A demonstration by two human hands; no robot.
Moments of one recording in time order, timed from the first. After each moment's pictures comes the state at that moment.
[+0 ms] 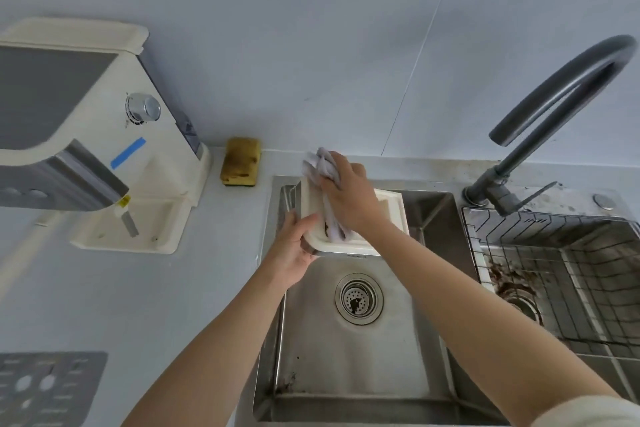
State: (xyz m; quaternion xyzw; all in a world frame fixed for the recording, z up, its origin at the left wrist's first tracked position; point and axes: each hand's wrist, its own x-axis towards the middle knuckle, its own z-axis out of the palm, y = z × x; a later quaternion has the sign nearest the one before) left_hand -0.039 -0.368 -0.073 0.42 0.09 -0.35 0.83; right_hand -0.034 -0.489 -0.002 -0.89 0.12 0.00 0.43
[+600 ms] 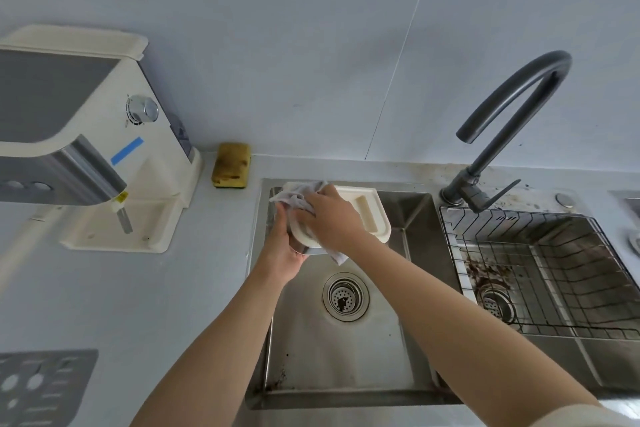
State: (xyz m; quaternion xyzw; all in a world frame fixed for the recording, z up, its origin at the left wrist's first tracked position) left_hand -0.052 -0.368 -0.066 0.41 0.05 -0.31 0.86; right_hand -0.068 -0.471 0.003 -0.97 0.05 0.11 0.21
